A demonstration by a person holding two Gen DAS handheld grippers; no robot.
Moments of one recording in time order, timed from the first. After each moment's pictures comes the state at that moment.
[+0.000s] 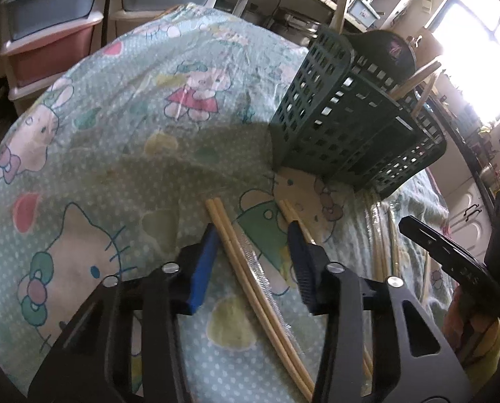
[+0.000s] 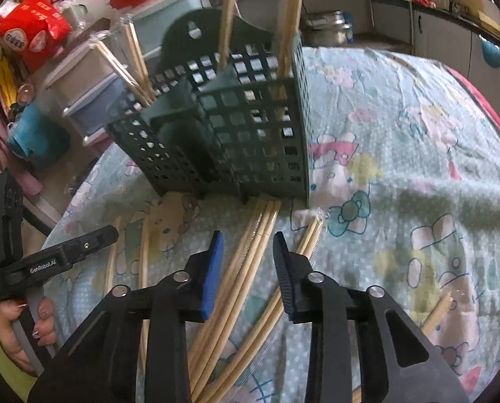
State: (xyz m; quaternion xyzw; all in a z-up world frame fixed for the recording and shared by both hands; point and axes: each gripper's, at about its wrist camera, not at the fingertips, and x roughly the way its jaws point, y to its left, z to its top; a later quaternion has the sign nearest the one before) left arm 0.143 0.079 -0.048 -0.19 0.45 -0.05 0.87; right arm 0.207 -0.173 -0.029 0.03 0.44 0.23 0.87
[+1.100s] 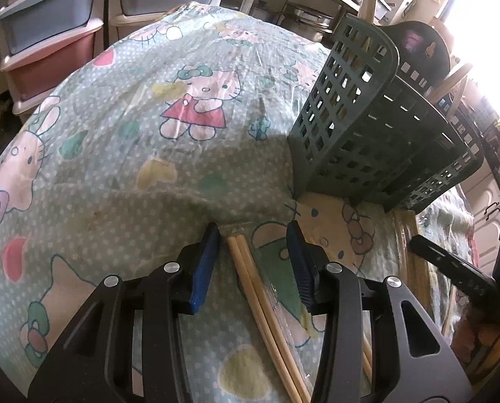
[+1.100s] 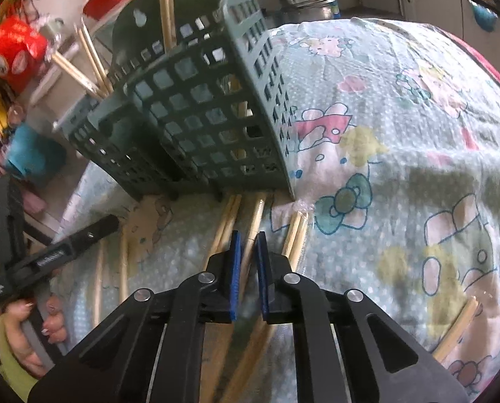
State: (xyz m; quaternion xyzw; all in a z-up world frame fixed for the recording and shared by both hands) left arm 0.181 0.077 -0.056 -0.15 0.46 -0.02 0.88; right arm 0.234 -0.189 -0.060 0.09 0.47 0.23 0.85
